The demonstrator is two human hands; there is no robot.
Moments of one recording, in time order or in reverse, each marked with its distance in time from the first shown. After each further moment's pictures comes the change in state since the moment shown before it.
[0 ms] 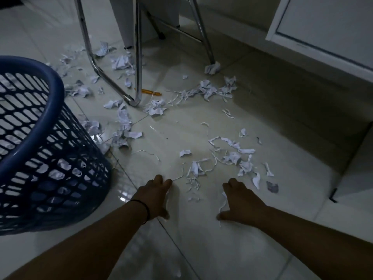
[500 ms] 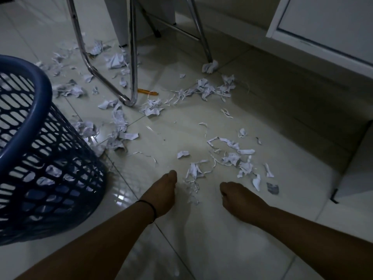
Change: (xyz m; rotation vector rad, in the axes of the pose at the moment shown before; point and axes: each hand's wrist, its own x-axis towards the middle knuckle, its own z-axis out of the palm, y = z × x) left_hand 0.016 0.027 -0.009 -0.350 0.222 0.066; right_hand 0.009 0.005 0.002 0.133 0.129 -0.097
